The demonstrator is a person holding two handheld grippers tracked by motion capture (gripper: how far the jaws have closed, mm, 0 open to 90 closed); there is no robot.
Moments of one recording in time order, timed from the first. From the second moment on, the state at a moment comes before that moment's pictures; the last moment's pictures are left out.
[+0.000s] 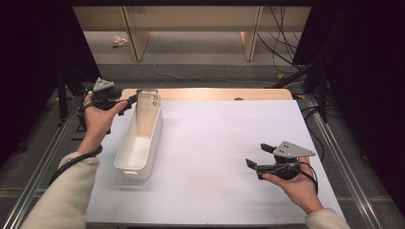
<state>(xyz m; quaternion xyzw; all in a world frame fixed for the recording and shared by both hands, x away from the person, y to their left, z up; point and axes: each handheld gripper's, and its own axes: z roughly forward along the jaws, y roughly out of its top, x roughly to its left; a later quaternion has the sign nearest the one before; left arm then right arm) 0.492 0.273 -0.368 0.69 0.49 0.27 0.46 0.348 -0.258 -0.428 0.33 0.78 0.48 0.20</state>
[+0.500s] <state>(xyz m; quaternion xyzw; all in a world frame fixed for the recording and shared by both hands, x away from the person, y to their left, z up) 0.378 0.267 -0.395 0.72 0.43 0.24 0.48 0.349 -0.259 -0.429 0.35 0.78 0.48 0.20</state>
